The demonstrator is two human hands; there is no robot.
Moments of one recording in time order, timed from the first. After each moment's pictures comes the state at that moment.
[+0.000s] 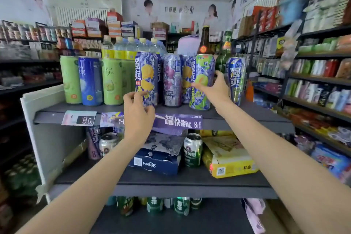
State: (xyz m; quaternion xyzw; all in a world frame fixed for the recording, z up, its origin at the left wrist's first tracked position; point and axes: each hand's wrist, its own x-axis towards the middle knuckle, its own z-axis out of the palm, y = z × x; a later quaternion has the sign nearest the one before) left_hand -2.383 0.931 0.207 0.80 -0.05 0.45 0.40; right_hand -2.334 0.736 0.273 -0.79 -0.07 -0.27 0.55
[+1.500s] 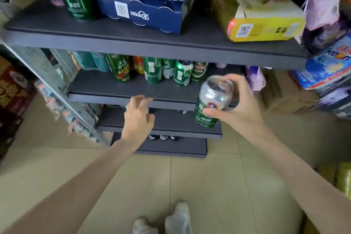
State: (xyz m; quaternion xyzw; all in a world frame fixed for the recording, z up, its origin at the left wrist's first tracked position) left_hand -2.485 0.924 -0.132 0.94 0.02 0.07 0.32; right_hand -2.490 0.680 -0.037 -0.85 -0.10 -0.06 0.51
